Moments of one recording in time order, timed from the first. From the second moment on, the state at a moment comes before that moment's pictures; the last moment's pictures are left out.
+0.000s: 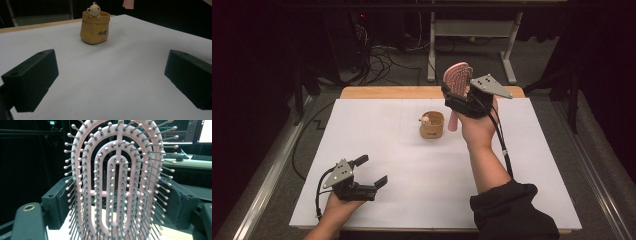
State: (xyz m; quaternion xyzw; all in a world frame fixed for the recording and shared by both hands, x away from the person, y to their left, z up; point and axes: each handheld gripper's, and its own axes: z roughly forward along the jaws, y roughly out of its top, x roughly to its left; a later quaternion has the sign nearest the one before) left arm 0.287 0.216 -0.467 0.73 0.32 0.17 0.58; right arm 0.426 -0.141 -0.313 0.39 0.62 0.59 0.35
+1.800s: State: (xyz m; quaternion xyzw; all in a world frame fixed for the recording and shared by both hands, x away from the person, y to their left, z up) left arm 0.288 0.216 -0.469 0.73 0.32 0.17 0.57; right arm 0.480 -0.093 -0.333 0.39 0.63 0.58 0.35
